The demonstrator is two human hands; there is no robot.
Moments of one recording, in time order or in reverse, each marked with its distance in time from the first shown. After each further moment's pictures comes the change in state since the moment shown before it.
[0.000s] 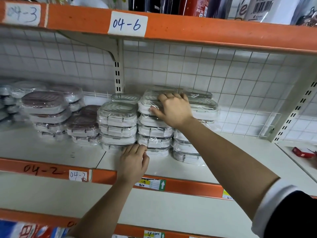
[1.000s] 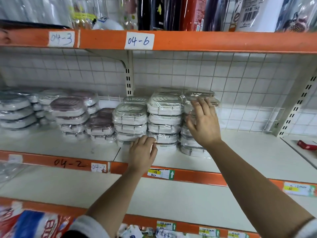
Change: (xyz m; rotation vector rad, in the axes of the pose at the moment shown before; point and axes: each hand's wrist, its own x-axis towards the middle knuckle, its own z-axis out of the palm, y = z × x) left_hand 0.006 0.015 -0.044 0.042 -0.142 -0.074; right_hand -0.095 0.028 -0.003 0.281 0.288 0.180
